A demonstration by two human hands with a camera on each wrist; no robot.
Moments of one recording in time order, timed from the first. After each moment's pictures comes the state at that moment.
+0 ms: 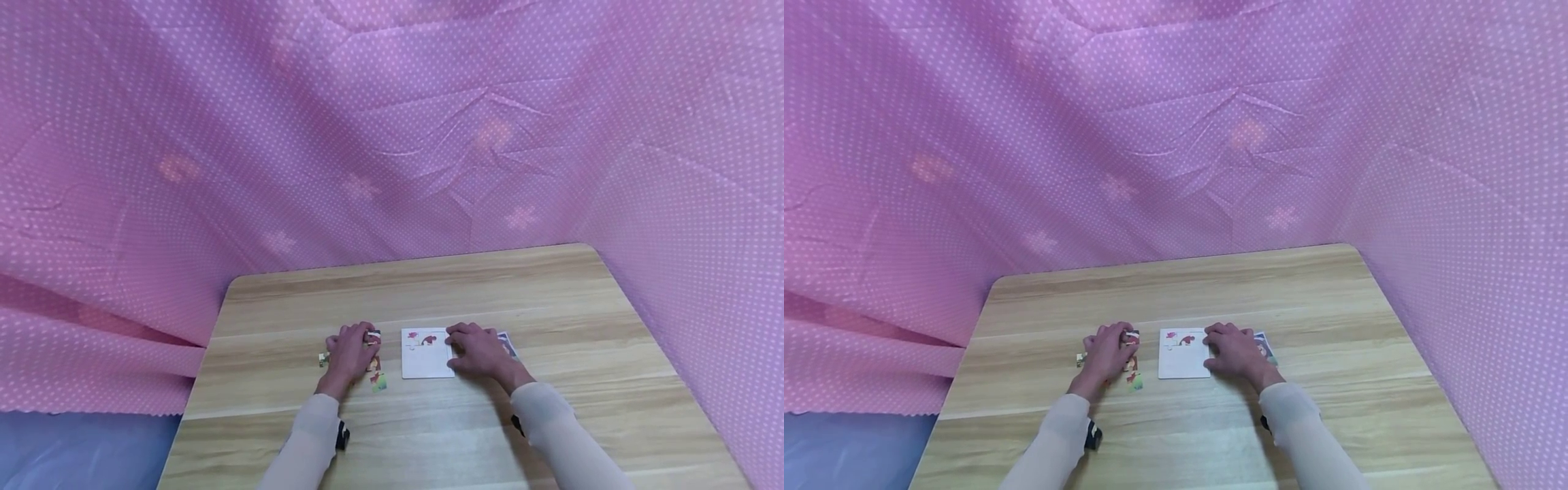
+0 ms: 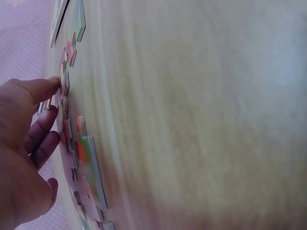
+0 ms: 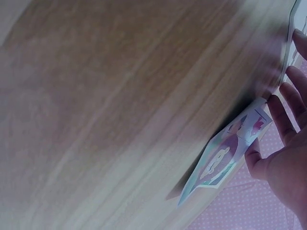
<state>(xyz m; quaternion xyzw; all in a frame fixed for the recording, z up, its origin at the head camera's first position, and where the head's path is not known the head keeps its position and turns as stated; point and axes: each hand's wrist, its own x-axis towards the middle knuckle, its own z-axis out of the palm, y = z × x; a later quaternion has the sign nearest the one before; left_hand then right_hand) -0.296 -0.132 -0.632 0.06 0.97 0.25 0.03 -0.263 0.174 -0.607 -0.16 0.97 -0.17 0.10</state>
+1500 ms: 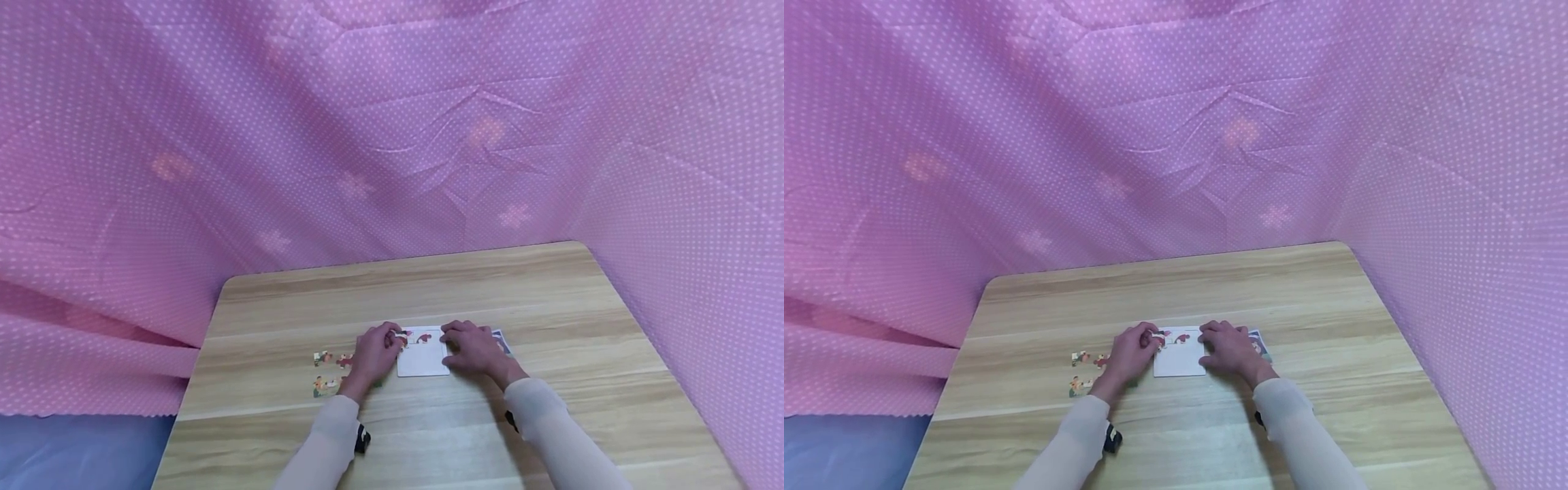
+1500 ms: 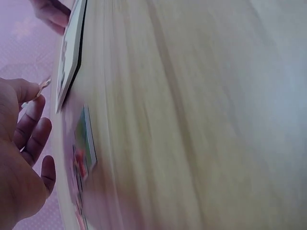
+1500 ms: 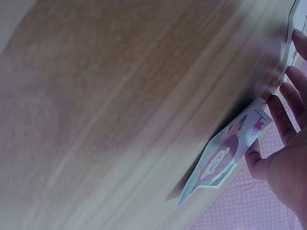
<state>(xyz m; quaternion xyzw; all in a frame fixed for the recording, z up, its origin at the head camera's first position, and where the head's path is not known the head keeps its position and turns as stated) -0.273 -0.072 -0.627 0.10 0.92 0.37 0.01 -0.257 0.179 -0.604 -0.16 0.97 -0.17 0.11</state>
